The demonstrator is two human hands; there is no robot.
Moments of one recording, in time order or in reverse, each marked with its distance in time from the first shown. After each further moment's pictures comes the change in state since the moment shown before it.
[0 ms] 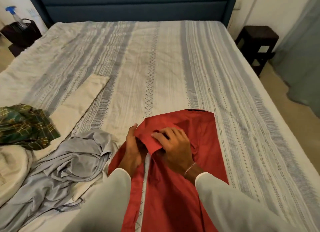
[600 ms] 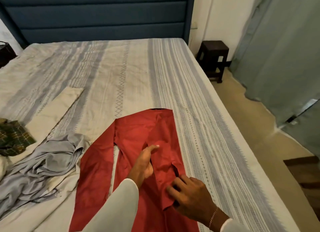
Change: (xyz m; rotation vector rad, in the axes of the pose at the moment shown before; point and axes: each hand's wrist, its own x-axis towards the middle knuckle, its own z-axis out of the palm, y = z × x) left_hand -0.082 -0.176 0.076 0.290 -0.086 -0.178; right_hand -0.220 0.004 -0.197 -0.193 -0.243 -0.157
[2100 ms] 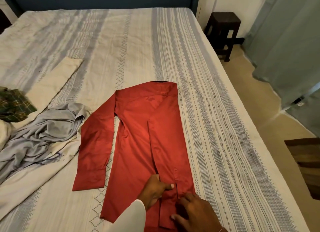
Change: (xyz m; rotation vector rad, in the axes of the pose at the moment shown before) left_hand -0.049 -0.197 -0.083 0.510 0.100 -0.145; right_hand -0.148 -0.071 0.059 0.311 -0.617 0.460
